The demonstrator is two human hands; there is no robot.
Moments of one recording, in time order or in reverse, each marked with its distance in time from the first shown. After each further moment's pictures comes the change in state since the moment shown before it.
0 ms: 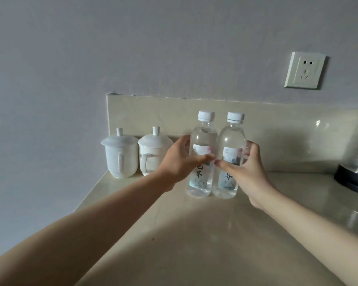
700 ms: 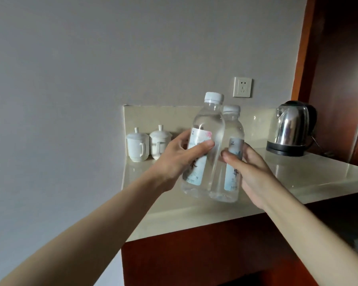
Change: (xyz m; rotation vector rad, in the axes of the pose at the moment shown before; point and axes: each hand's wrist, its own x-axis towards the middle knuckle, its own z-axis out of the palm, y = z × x) left_hand -0.204 0.111 -0.063 -0.350 -0.366 0.139; right_hand -0.240 -0.141 0.007 0.291 0.003 0.042
